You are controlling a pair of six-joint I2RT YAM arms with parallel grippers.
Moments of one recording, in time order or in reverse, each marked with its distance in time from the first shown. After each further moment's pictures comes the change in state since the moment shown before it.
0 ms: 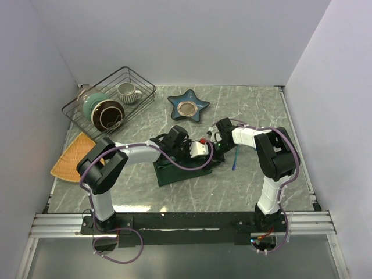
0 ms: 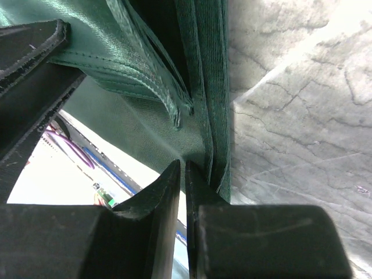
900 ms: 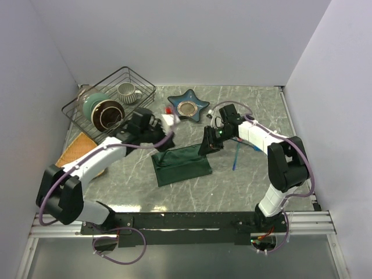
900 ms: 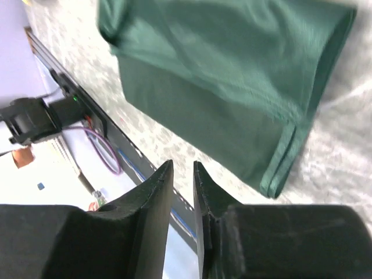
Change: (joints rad) left arm 0.229 -0.412 -0.021 -0.239 0.193 -0.337; right arm 0.000 -0.166 0.103 -0.026 -0.058 0.010
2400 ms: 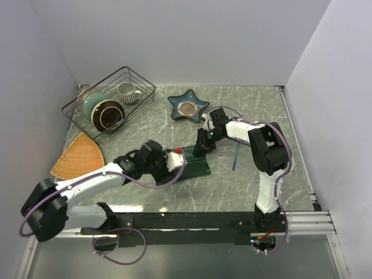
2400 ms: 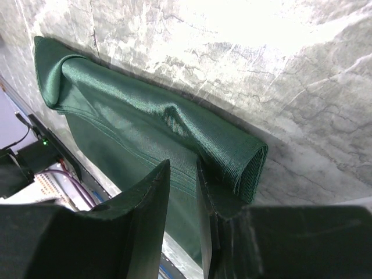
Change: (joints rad) left arm -0.190 -0.214 -0.300 -0.037 -0.245 0.109; right arm 0.034 0.278 0.072 0.185 0.087 0.048
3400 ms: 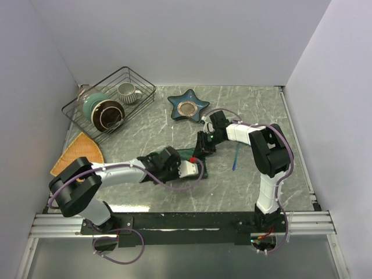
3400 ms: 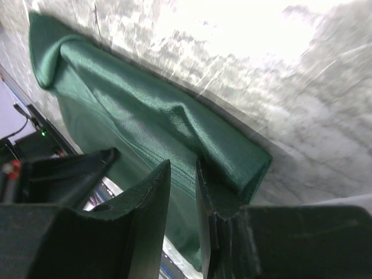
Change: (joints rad) left arm -0.192 0.314 0.010 0.143 -0.188 0.063; right arm 0.011 -0.035 -0.064 0.034 -0.017 -0.003
